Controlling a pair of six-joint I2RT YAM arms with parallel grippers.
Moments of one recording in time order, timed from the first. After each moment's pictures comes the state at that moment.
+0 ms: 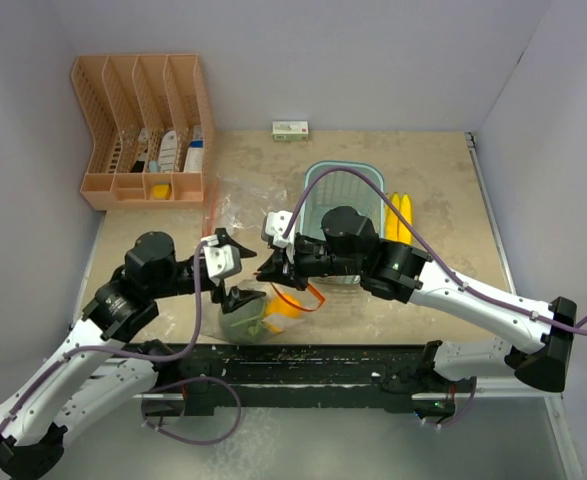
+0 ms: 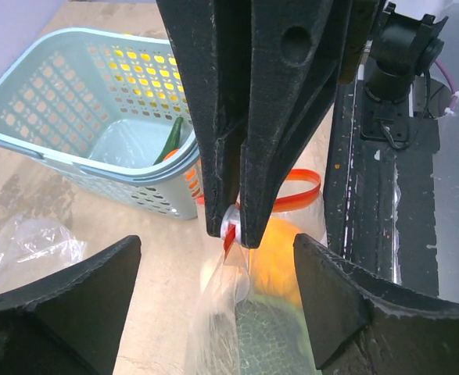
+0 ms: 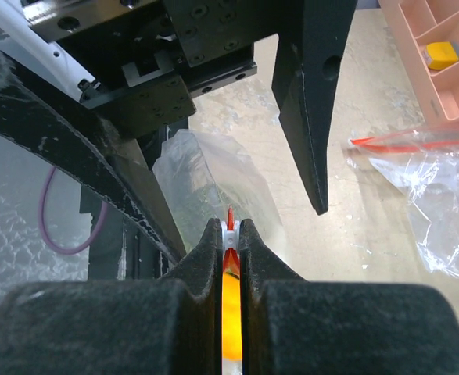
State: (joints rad) left arm -0.66 0.67 0.82 -0.40 0.60 0.27; right arm 1.07 1.23 1.19 -0.27 -0.35 -0.12
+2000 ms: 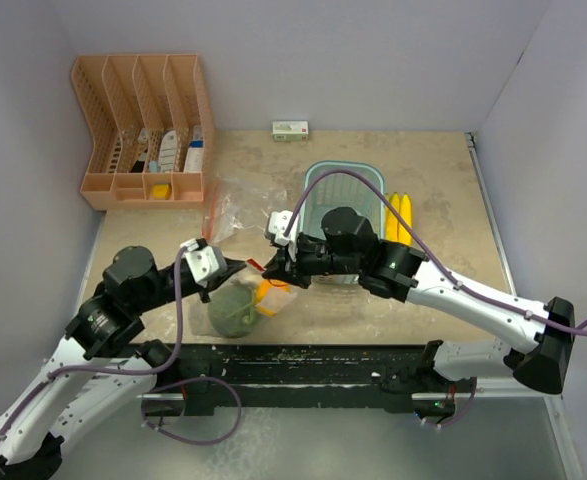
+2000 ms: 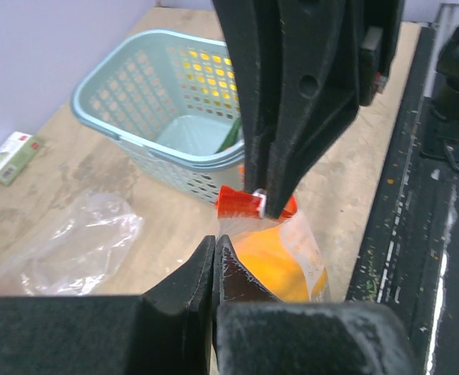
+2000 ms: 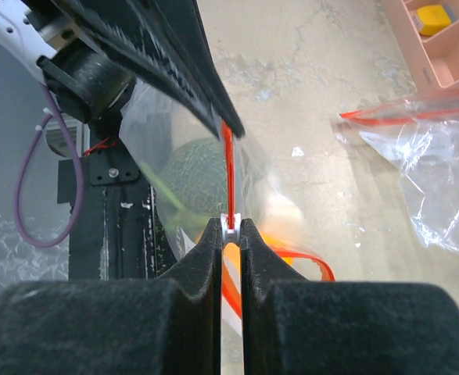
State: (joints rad) left arm -0.66 0.55 0.82 -0.43 0.41 0.26; right arm 1.02 1.23 1.14 -0.26 -0.35 -0.14
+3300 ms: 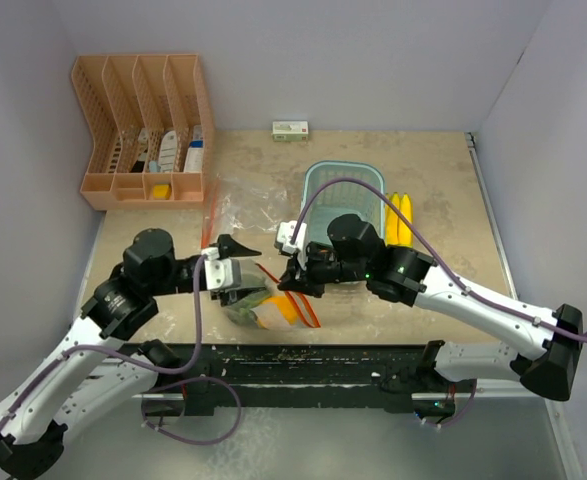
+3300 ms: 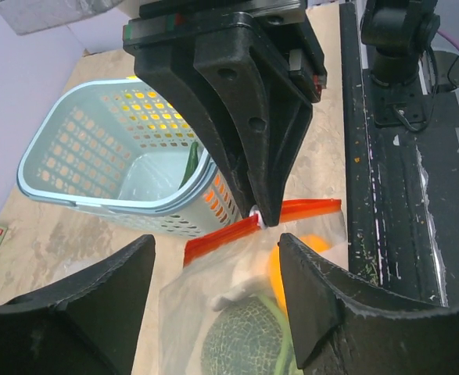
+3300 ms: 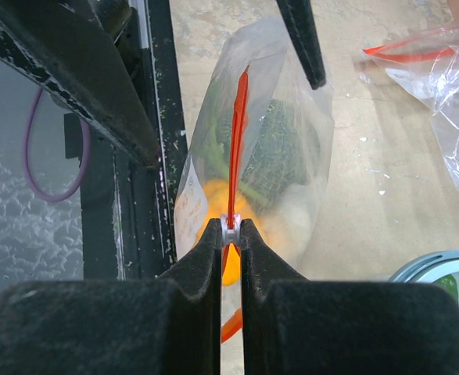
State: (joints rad) left arm -0.66 0.68 0.85 -0.41 0.66 0.47; right arm 1.01 1.18 1.07 -0.37 -0.36 -0.13
